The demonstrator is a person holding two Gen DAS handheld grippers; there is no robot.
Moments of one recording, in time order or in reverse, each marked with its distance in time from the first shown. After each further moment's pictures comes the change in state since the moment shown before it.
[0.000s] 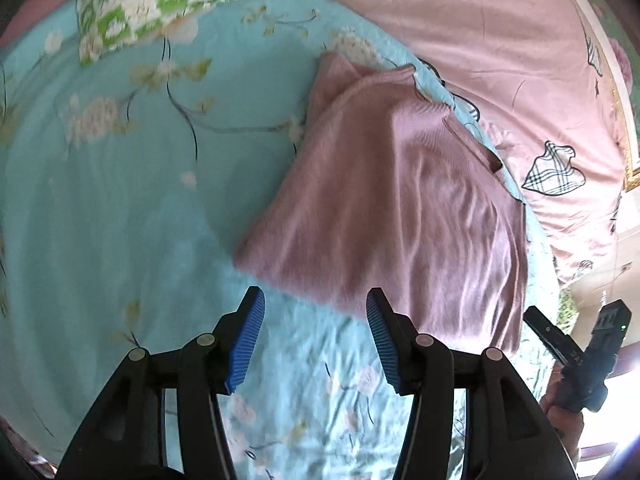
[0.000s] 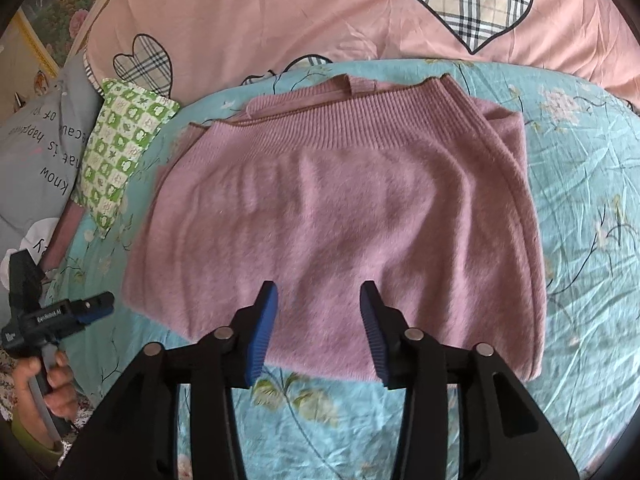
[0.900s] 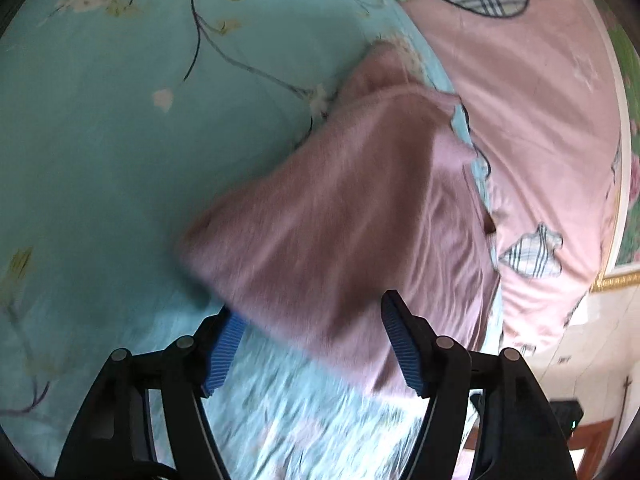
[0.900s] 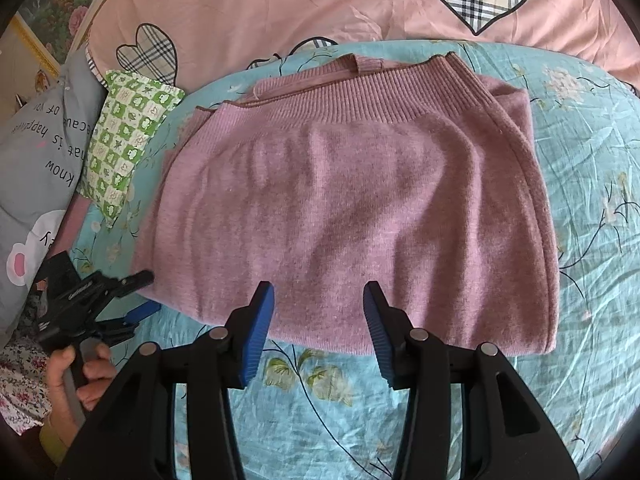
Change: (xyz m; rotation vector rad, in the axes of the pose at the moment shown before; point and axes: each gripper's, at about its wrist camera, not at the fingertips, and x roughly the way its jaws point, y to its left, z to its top) left arm 0.061 0.024 0.005 -0.332 -0.041 -0.185; right arm 0.001 0.003 -0.010 0.018 0.045 0.025
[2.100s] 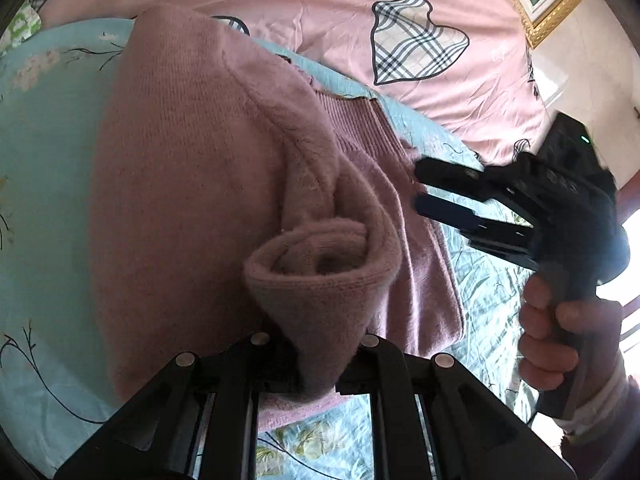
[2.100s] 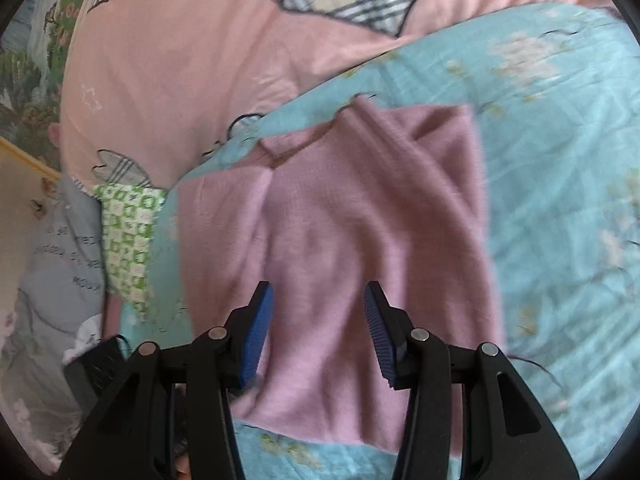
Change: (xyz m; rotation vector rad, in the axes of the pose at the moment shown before) left arm 0.117 -0.212 -0.090 0.793 0.175 -0.053; right arm 0.009 -0.111 0.074 0.273 -0.057 0.201
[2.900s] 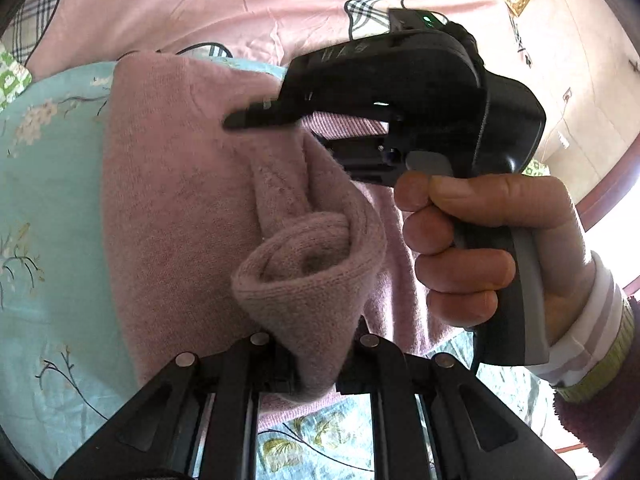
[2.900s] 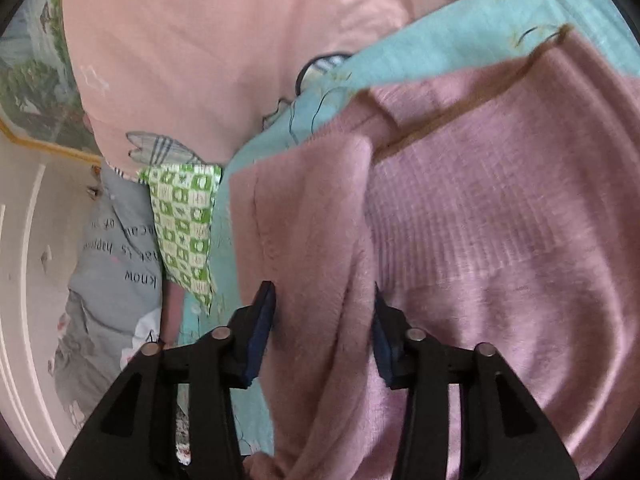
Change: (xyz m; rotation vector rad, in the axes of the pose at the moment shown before) left arm -0.002 -0.034 0.003 0.144 0.006 0.099; right arm 0.115 0.049 0.041 0.011 0.189 0.271
